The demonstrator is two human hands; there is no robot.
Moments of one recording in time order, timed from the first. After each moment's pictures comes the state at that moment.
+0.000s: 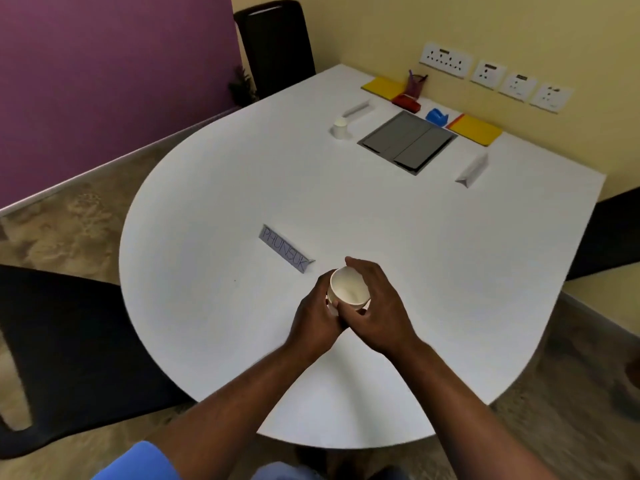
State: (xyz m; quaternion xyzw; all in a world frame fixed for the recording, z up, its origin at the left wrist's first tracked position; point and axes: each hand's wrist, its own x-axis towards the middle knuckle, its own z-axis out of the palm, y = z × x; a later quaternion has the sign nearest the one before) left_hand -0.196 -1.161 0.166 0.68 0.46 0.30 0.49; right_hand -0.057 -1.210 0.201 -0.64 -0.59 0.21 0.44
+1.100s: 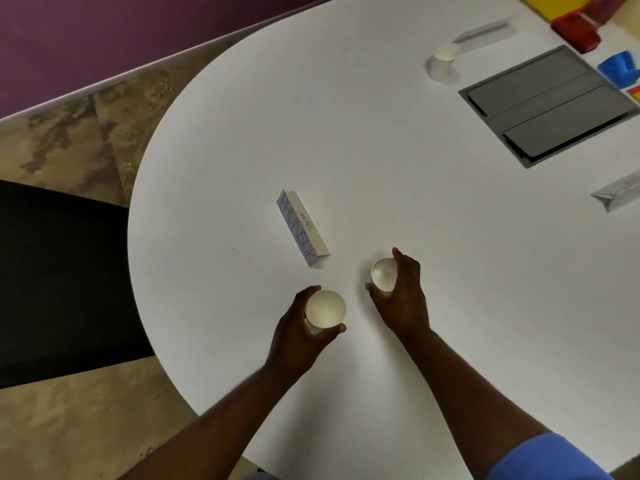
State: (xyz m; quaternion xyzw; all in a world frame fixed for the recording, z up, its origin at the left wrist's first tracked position) left_hand -0.119 -1.095 0.064 0.53 0.69 0.28 0.41; right_hand 0.100 -1.031 0.008 -0.70 -0.59 0.29 0.28
